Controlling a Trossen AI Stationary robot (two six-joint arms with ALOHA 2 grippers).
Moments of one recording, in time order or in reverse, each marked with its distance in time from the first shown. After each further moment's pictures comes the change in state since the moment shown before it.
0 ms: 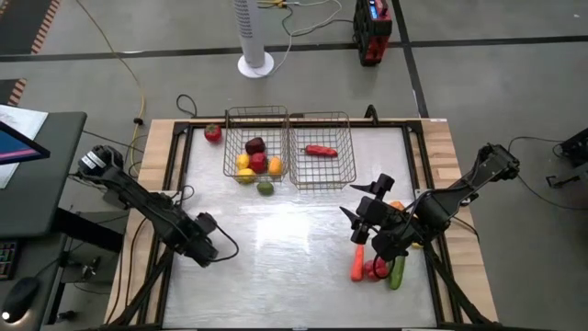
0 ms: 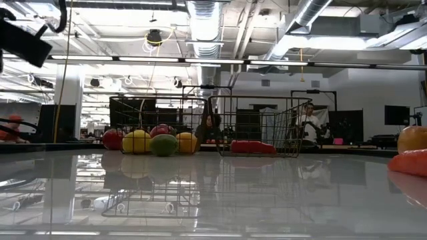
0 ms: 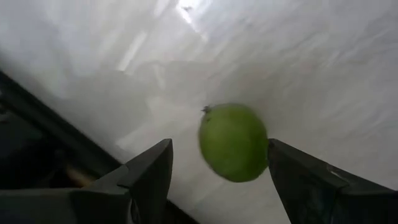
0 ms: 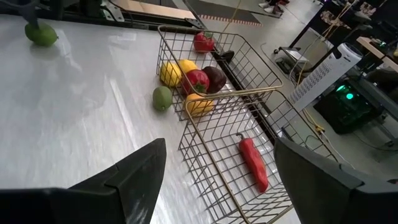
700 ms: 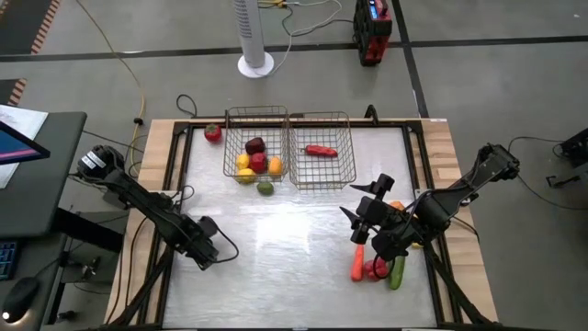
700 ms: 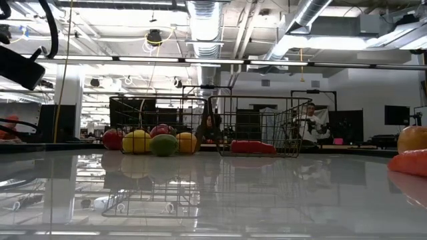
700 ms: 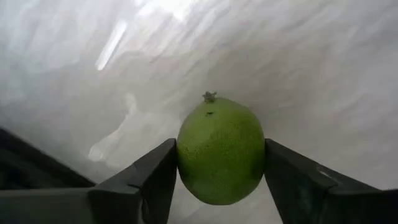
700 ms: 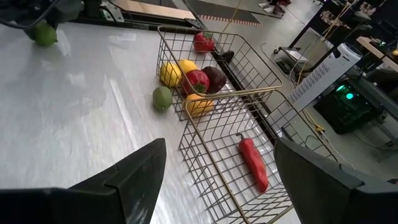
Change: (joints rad) left arm -0.002 0.000 -0.123 0.184 0.056 0.033; right arm -0.001 0.000 0.000 0.002 0.000 0.000
